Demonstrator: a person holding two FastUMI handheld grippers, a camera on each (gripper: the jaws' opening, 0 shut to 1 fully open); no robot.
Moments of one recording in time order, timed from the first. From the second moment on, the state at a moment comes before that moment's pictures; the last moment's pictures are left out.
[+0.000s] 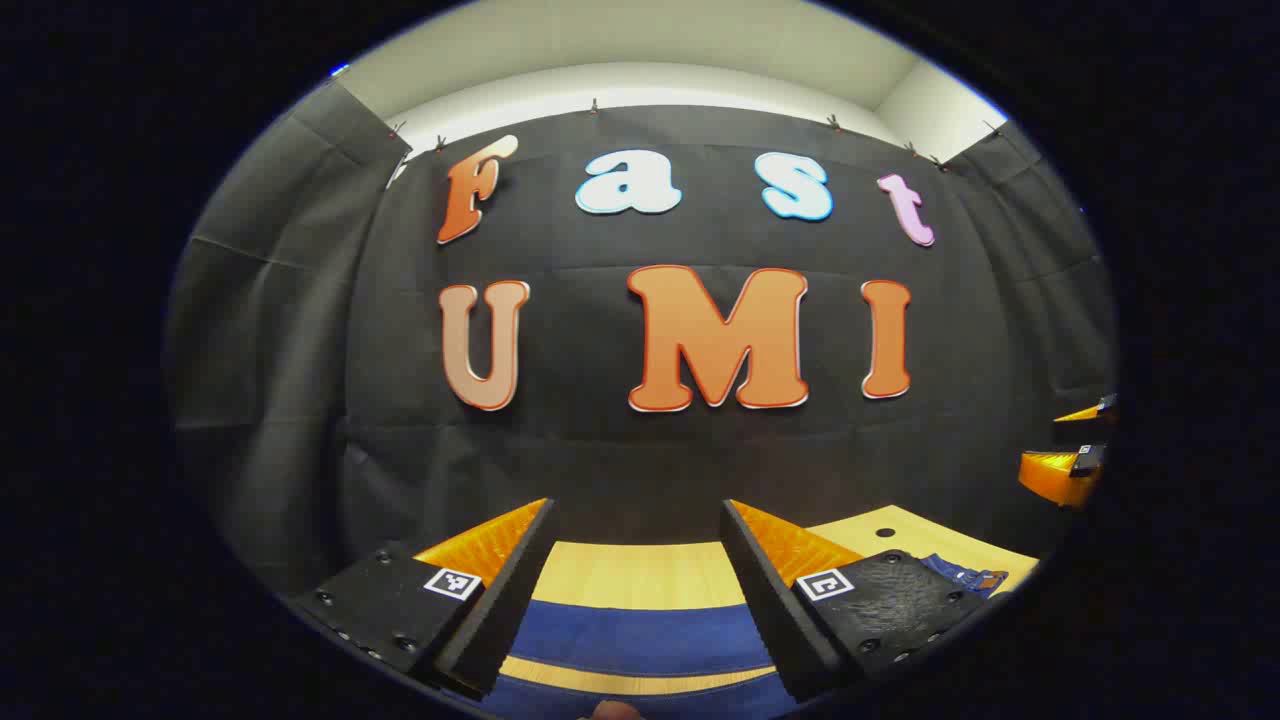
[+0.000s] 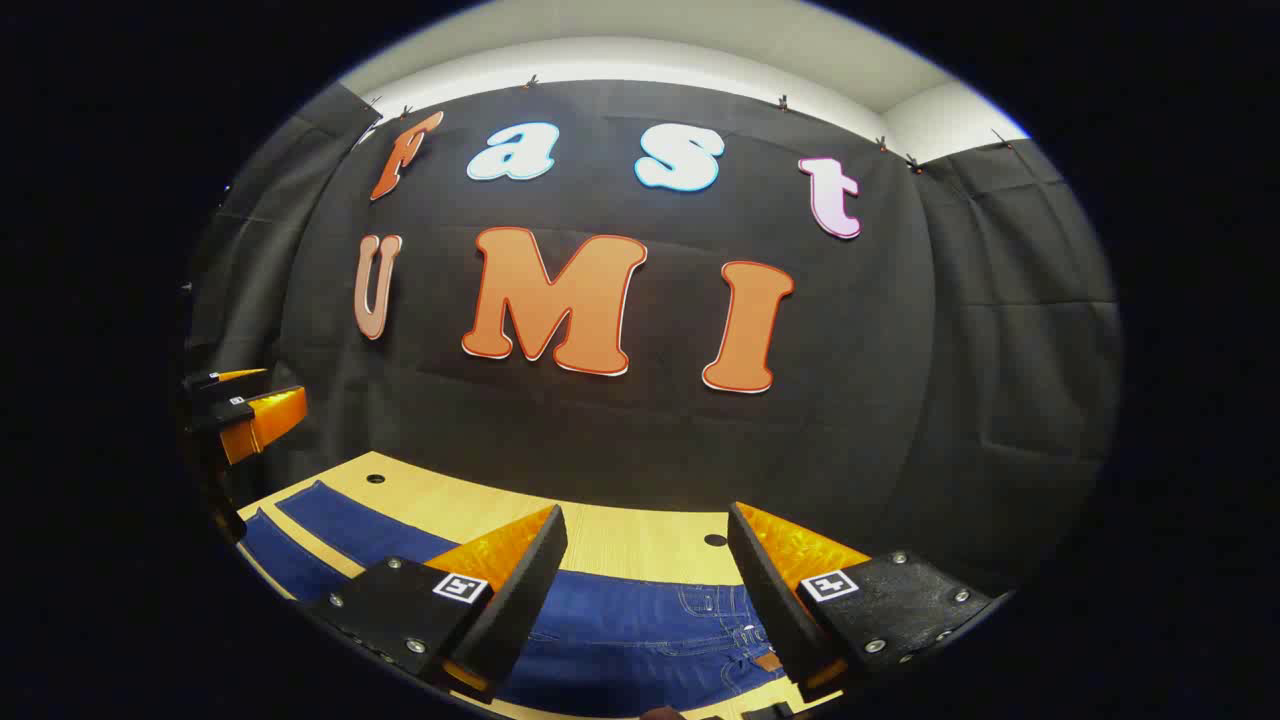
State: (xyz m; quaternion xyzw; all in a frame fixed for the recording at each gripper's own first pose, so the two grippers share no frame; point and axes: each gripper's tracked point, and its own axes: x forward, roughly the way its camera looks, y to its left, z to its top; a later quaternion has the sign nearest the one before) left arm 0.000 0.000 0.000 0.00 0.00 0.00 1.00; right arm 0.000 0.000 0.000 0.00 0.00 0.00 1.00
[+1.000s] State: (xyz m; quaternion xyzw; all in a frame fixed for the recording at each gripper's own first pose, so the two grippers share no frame) left arm 0.008 0.087 -0.049 0.00 0.07 0.04 1.00; right arm 0.026 0.005 -0.040 0.03 0.07 0.00 1.00
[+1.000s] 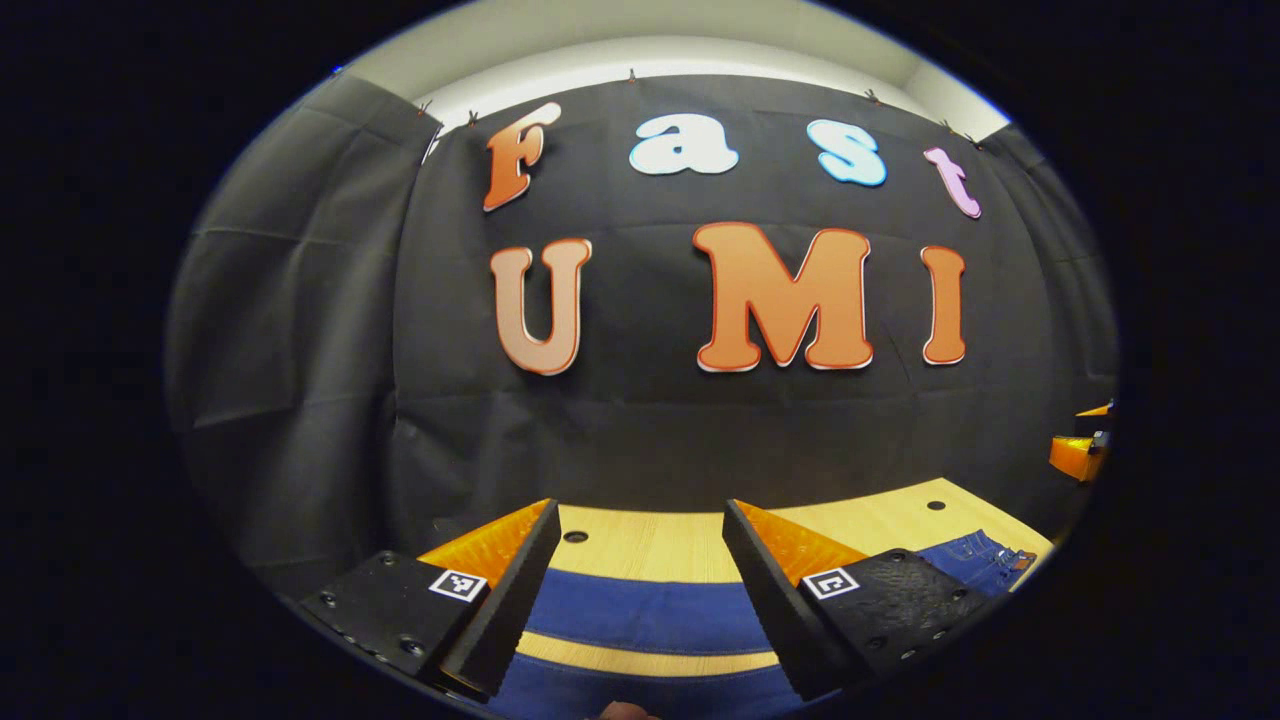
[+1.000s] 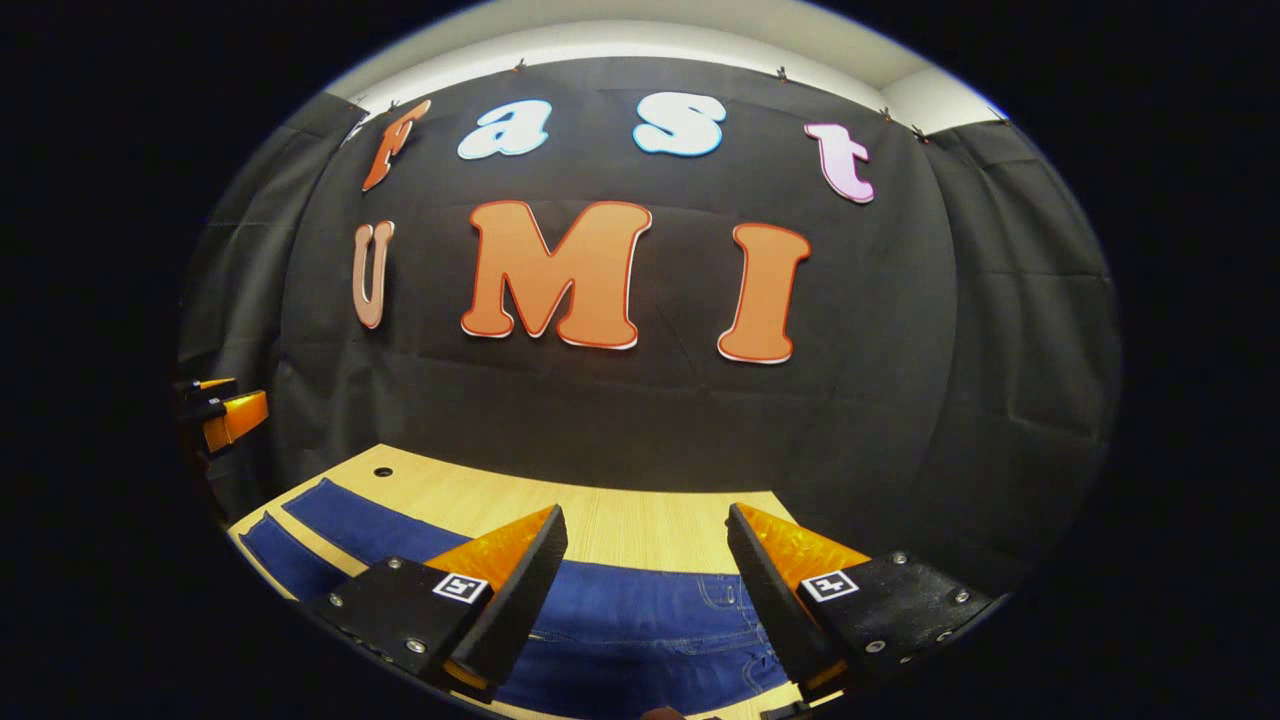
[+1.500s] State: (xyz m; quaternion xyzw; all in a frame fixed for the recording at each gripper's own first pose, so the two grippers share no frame) left arm -0.025 0.177 -0.163 -0.11 0.24 0.08 0.96; right arm 0.010 -0.044 -0.141 0.13 0.24 -0.03 0.96
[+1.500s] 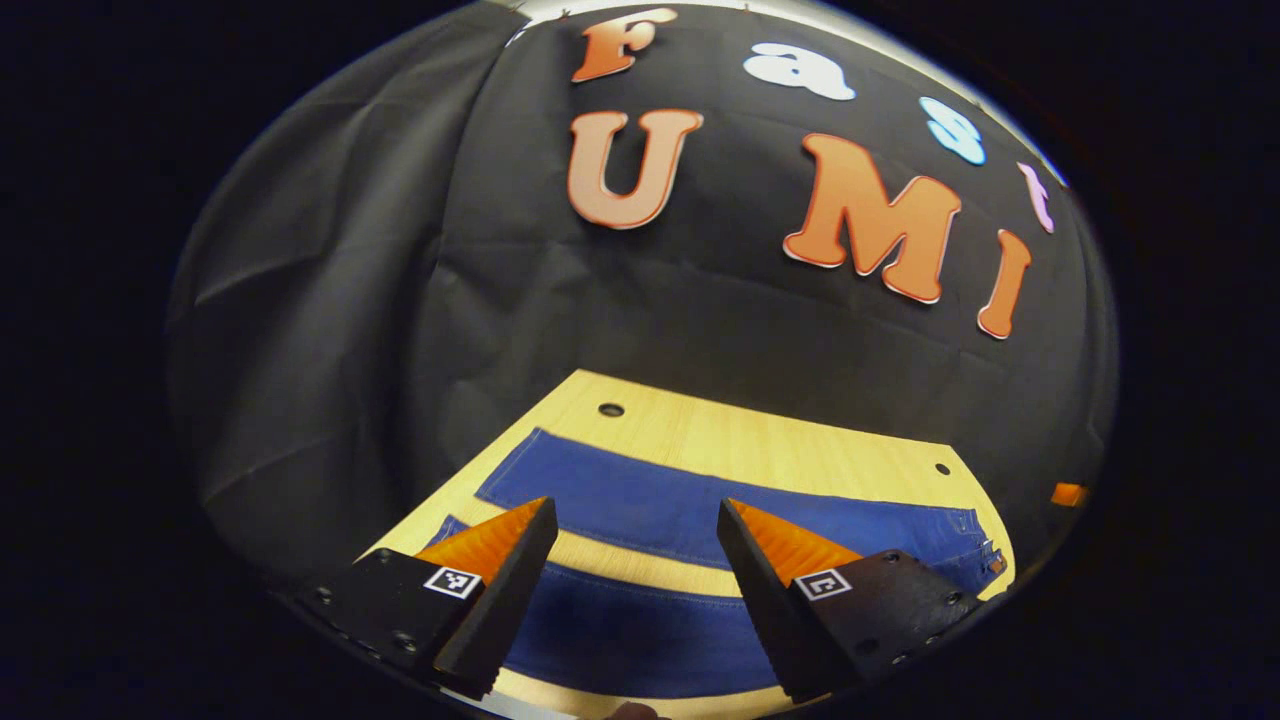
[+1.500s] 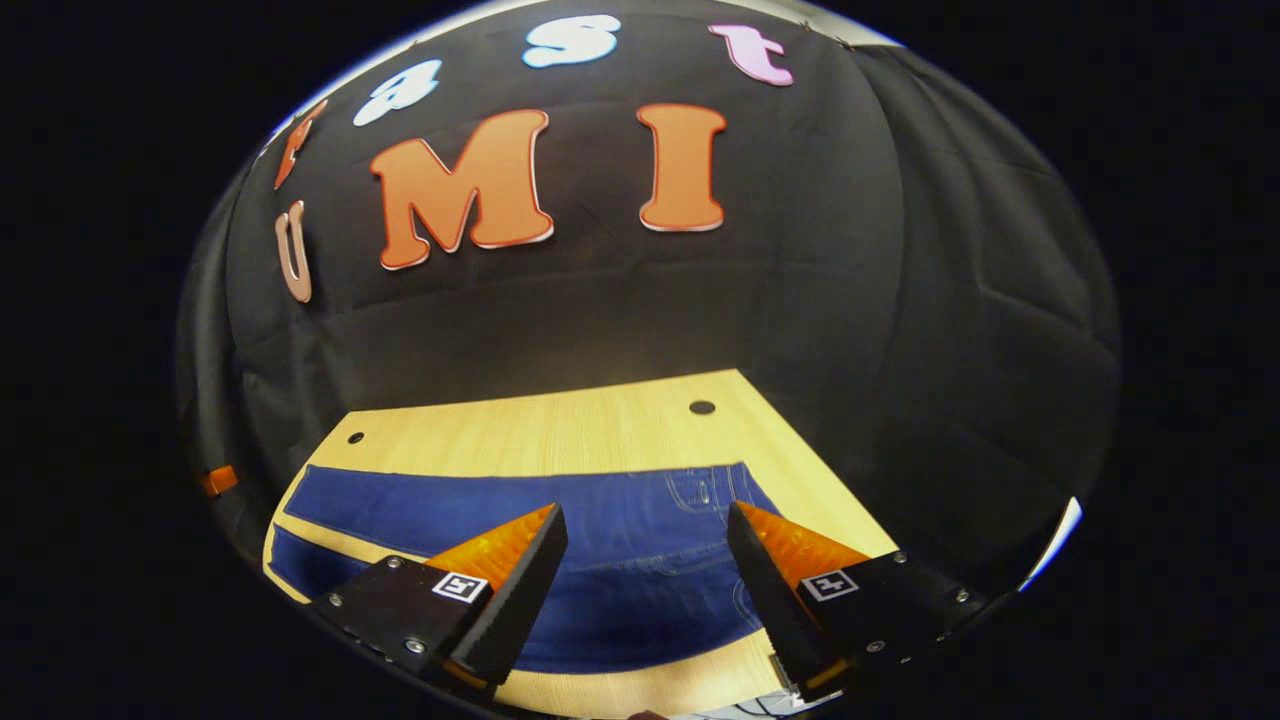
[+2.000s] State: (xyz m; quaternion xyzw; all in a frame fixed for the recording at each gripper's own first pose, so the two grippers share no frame) left arm -0.083 0.263 -0.270 -0.26 0.37 0.16 0.88; right arm 0.000 -0.059 -0.242 0.28 0.38 -0.07 0.88
